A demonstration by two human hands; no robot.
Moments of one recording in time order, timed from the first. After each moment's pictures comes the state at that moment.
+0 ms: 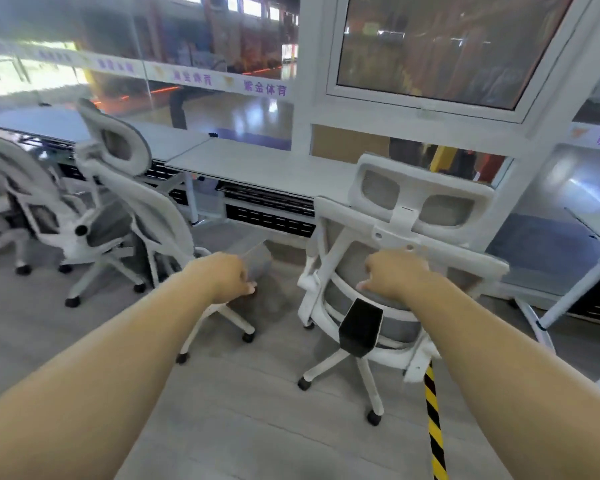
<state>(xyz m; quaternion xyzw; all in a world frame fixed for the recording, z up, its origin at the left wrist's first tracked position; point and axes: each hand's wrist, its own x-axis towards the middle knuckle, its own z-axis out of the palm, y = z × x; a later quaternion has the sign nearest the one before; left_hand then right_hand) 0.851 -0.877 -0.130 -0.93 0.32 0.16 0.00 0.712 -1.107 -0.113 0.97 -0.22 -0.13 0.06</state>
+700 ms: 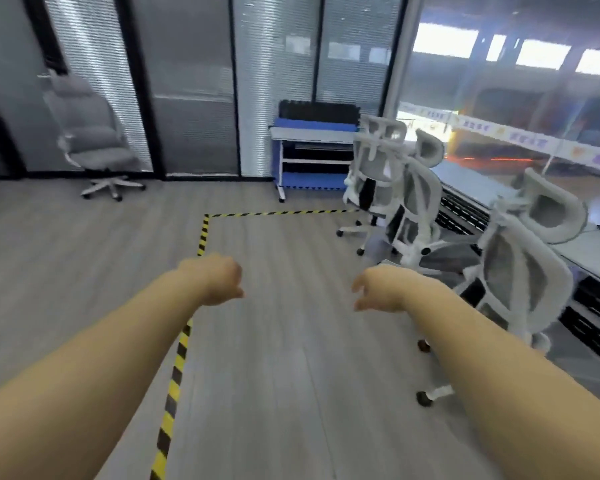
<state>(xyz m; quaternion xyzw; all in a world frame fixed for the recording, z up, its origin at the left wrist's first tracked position) 0.622 -0.316 -0.087 -0.97 -0.22 0.13 -0.02 0.775 -0.539 -0.092 0.92 0.36 -0.16 0.09</state>
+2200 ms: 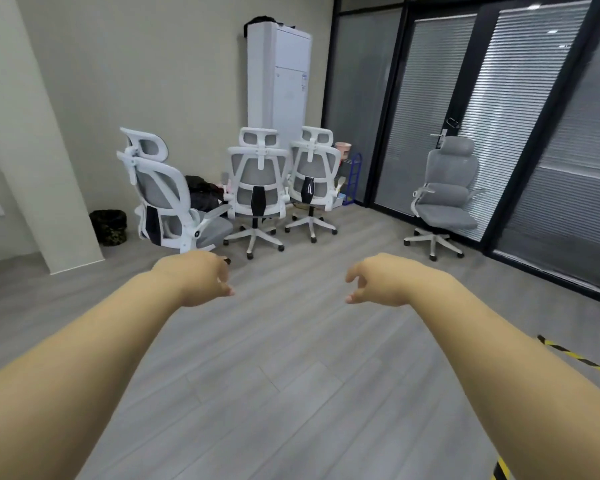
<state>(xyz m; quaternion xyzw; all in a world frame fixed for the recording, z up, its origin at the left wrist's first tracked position) 0.165 0.432 -0.046 -0.73 -0.68 0.02 -0.07 0.460 0.447 -0.033 0.61 0.79 -0.08 0.08</state>
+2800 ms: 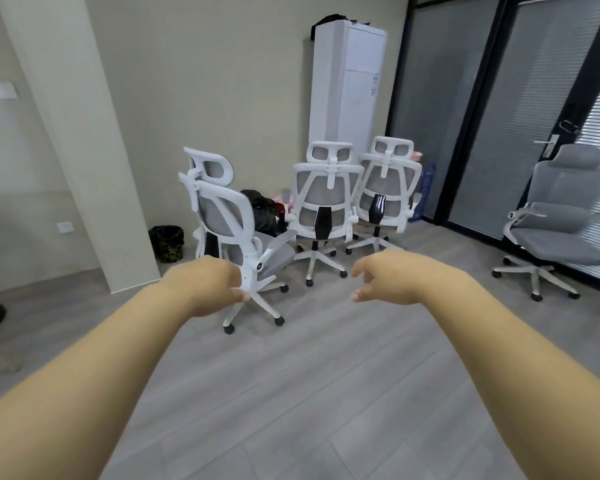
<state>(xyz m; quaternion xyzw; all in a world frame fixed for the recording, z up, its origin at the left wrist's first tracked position) -0.069 0.718 -0.039 -0.68 -0.73 0.00 -0.06 0.205 0.774 -0.017 0.54 0.84 -0.06 0.08</state>
